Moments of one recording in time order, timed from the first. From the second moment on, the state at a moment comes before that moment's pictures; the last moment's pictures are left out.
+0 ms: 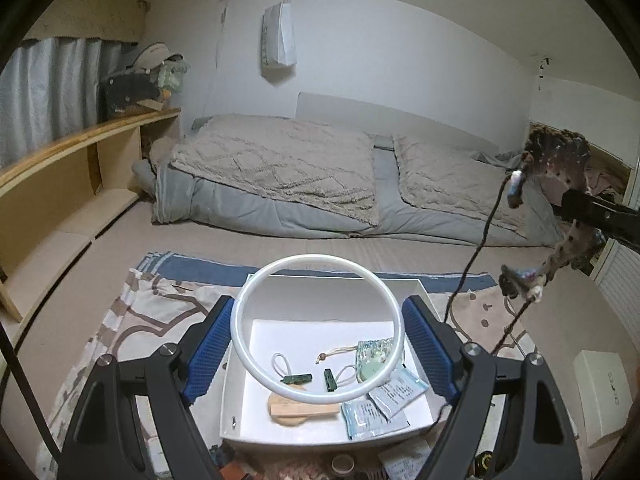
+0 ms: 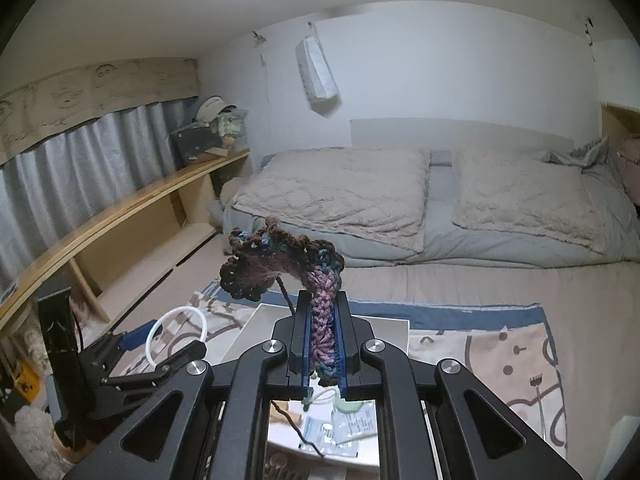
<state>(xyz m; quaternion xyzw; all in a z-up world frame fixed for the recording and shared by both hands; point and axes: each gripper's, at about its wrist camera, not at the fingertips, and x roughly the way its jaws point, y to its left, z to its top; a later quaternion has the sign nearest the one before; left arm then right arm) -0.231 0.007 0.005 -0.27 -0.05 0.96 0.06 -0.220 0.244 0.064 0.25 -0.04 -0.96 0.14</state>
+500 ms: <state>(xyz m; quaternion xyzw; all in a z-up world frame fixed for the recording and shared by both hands) -0.280 0.011 -0.024 -0.29 -0.04 0.96 0.05 -0.310 0.248 -0.007 0.33 -0.08 -0.93 0.11</state>
